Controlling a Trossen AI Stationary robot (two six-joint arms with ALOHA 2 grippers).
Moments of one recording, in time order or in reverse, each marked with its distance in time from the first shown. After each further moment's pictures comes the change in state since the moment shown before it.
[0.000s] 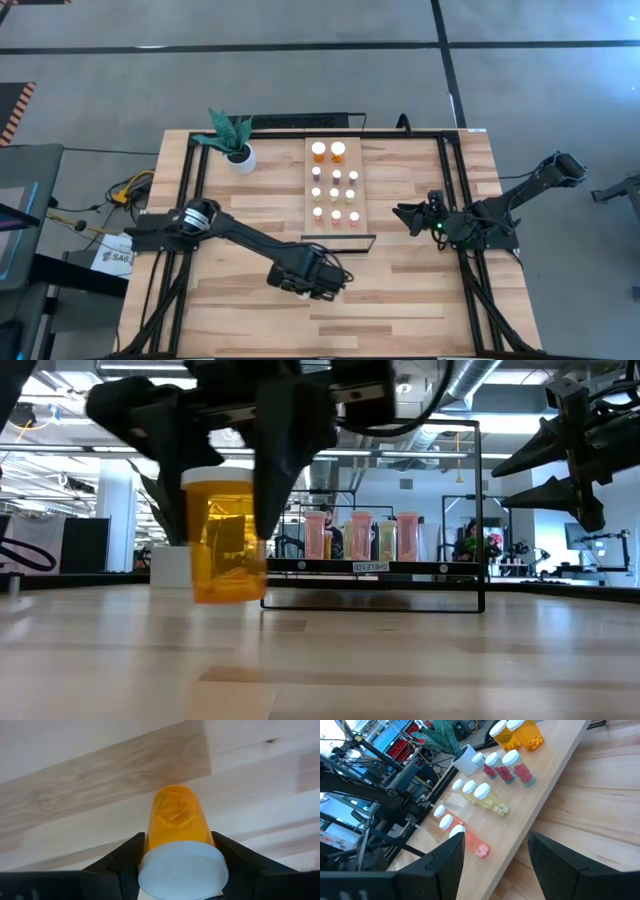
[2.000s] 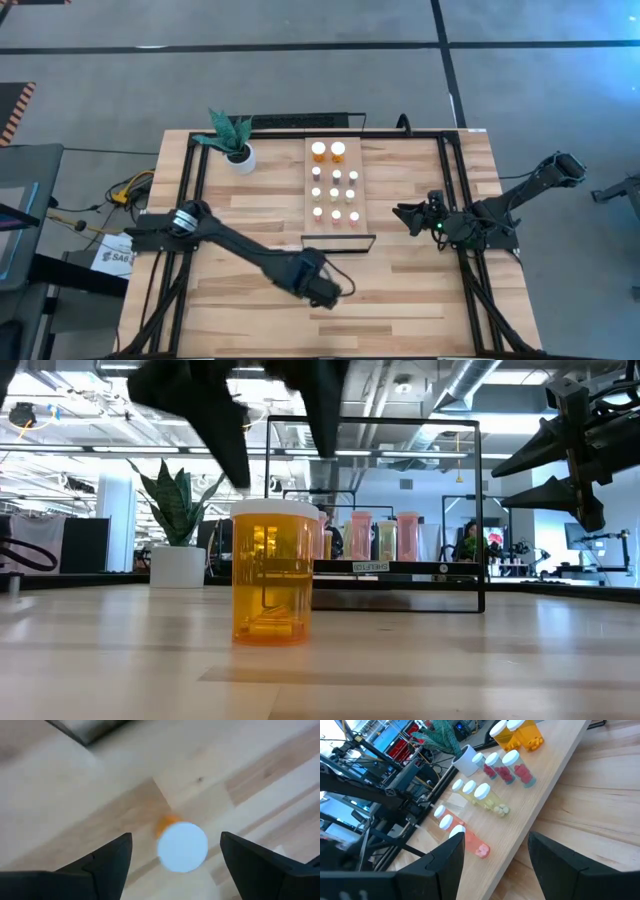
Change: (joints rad) left arm -0.080 -0.068 0.051 -0.005 -0.359 0.165; right arm 0.000 0.000 0.000 0.000 0.000 0.000
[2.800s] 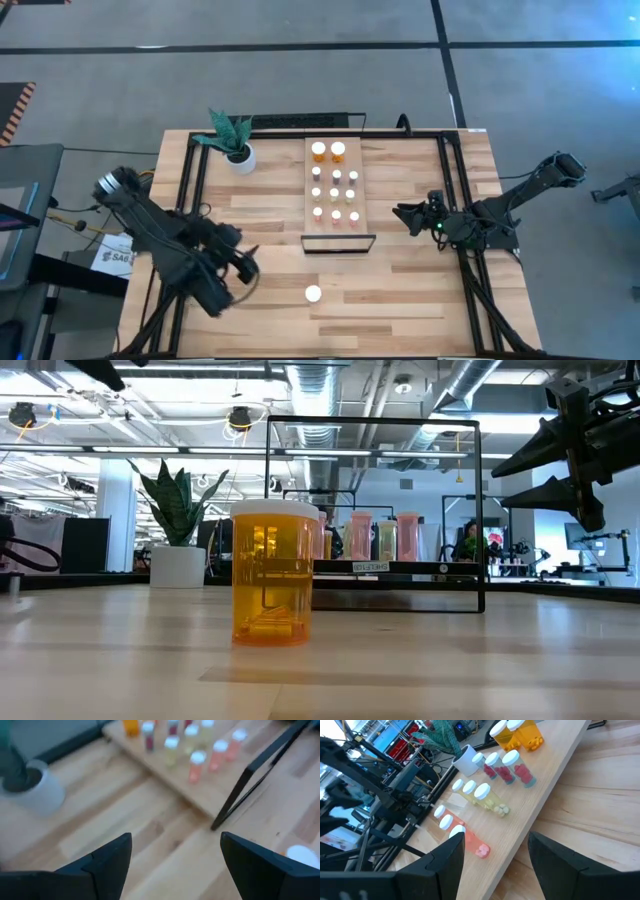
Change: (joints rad) left arm -0.339 -0.640 -0.557 -0.336 -0.689 -0.177; right arm 0.000 0.000 0.000 0.000 0.000 0.000
